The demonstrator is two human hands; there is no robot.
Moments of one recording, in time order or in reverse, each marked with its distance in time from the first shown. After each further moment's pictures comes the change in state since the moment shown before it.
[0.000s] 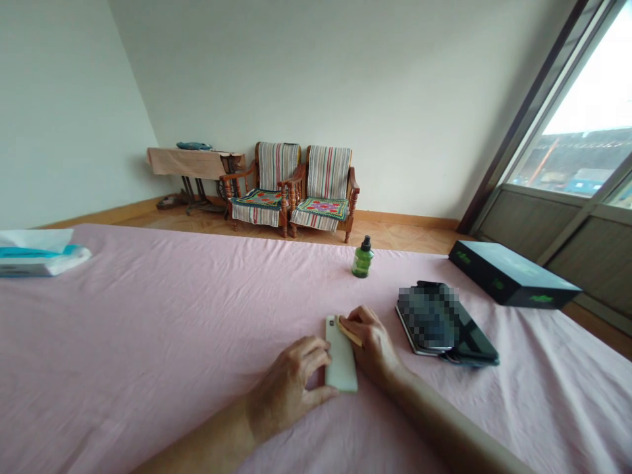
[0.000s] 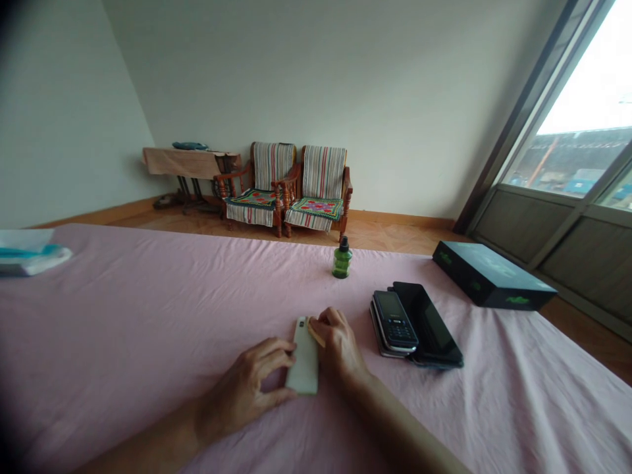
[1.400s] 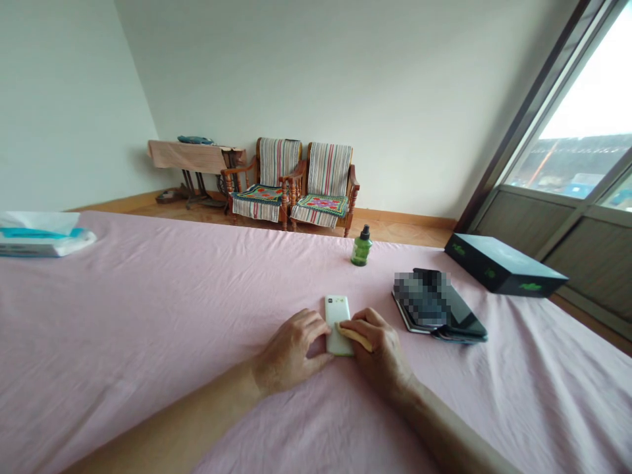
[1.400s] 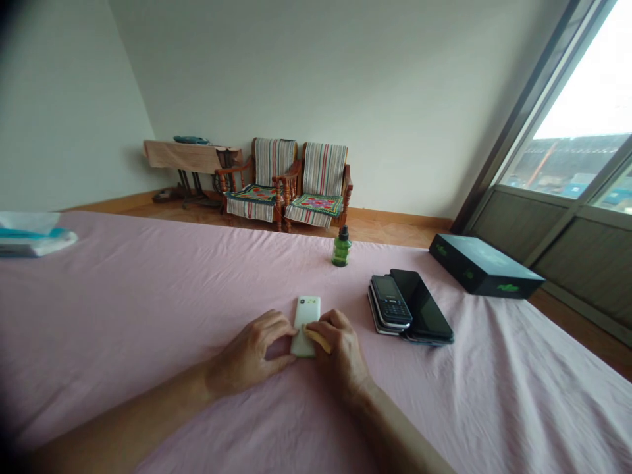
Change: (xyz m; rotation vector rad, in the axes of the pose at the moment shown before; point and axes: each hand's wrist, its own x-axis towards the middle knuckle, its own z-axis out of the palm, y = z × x) left_hand 0.005 0.000 -0.002 0.128 -0.026 0.067; right_hand -0.036 -0.022 -0.010 0.145 0.103 0.010
